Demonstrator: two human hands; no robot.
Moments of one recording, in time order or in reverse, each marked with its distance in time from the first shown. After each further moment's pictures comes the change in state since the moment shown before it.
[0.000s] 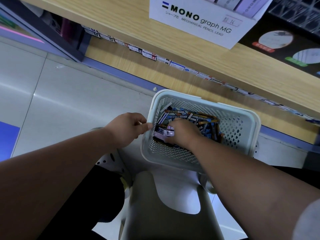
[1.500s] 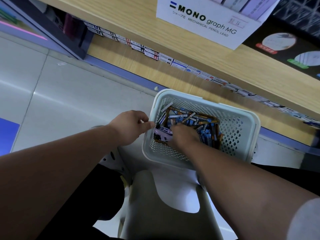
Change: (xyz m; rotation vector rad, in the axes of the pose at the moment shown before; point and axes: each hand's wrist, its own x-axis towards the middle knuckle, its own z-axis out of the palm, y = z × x) left_hand 0.001 0.005 -0.002 0.111 -0.010 -0.010; right_hand 0.000 -0.009 0.019 -0.135 -0.038 0.100
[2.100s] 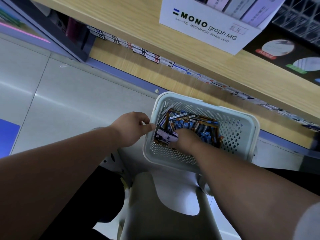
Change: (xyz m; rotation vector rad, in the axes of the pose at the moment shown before) left_hand 0.002 -0.001 0.000 0.003 0.004 0.012; right_hand -0.007 0.014 -0.007 0.324 -0.180 0.109
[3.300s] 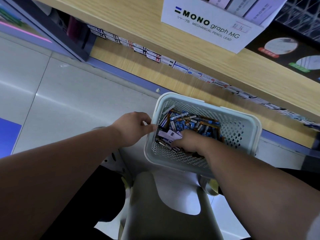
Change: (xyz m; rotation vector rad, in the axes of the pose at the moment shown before) left_hand 0.003 -0.005 0.002 0.039 -0.005 0.023; right_hand -0.002 0.009 -0.007 0.246 -0.146 0.069
